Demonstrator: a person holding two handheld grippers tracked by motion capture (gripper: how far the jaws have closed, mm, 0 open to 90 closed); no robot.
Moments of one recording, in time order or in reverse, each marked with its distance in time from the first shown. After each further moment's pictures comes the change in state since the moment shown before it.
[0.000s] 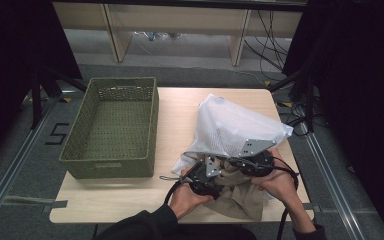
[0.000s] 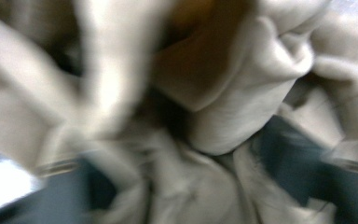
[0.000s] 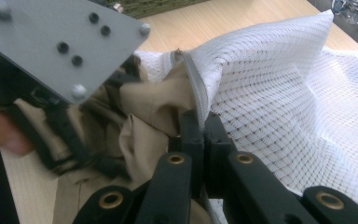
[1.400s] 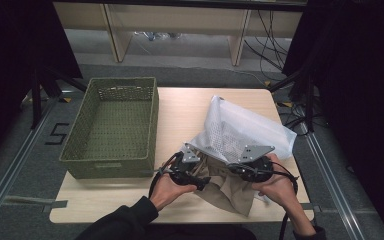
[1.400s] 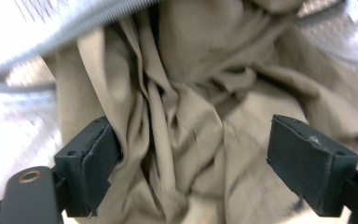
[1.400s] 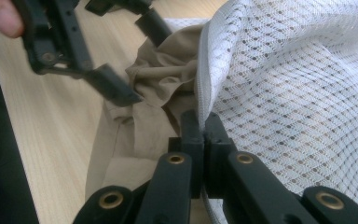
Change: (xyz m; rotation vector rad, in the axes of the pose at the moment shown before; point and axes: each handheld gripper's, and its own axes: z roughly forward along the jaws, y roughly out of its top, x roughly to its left) left arm 0.043 -0.018 -0.032 -0.060 -0.085 -0.191; right arm 0.007 -0.014 0.007 0.036 0.042 0.033
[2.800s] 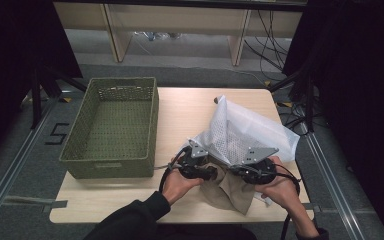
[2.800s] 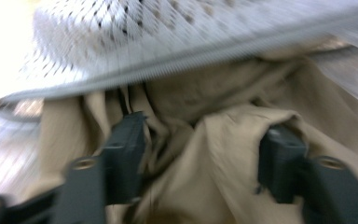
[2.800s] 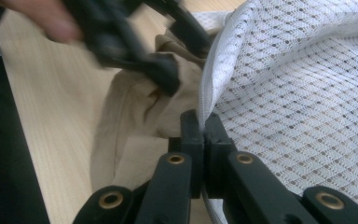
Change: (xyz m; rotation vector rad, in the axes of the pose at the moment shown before) left arm -0.007 0.022 0.008 -0.043 0.076 0.013; right arm -0.003 -0.011 -0.003 0.000 0.037 0.030
